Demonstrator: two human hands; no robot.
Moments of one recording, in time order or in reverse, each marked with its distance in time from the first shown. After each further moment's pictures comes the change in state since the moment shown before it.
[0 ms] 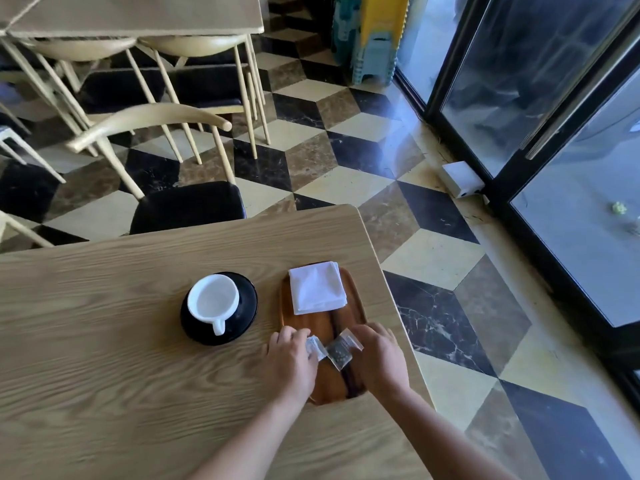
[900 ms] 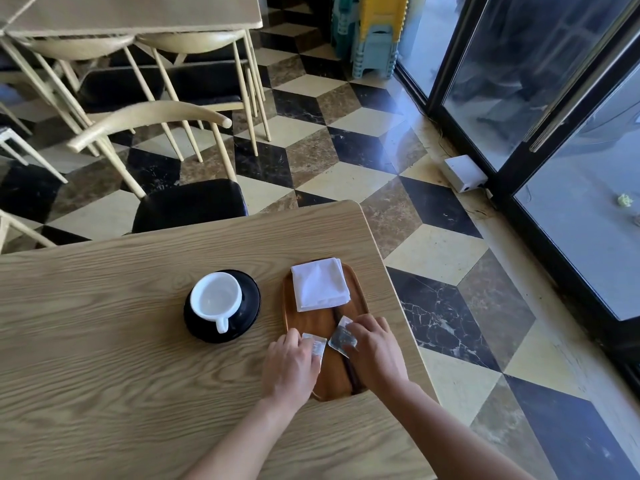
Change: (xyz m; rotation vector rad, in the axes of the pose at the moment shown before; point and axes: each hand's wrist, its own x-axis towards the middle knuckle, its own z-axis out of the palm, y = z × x) left_hand -0.004 -0.012 -0.006 0.158 -0.083 0.229; right_hand 0.005 -0.001 0.005 -0.151 -0.006 -0.228
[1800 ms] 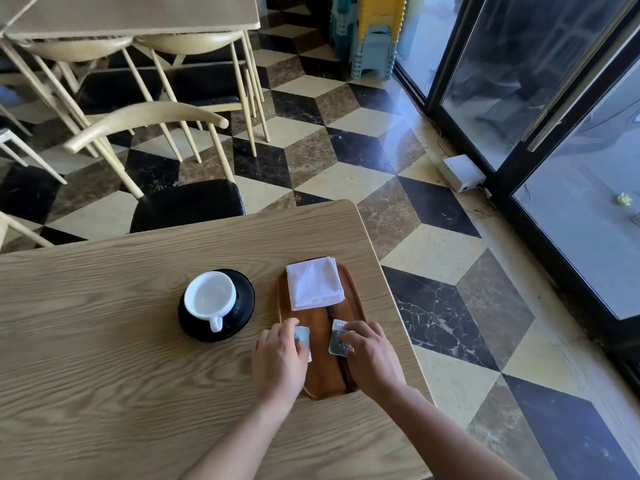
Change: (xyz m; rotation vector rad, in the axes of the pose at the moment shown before) left_hand 0.003 0.009 -0.007 -0.192 0.172 -0.197; right_hand -0.010 0.007 0.002 0.033 -0.027 -0.043
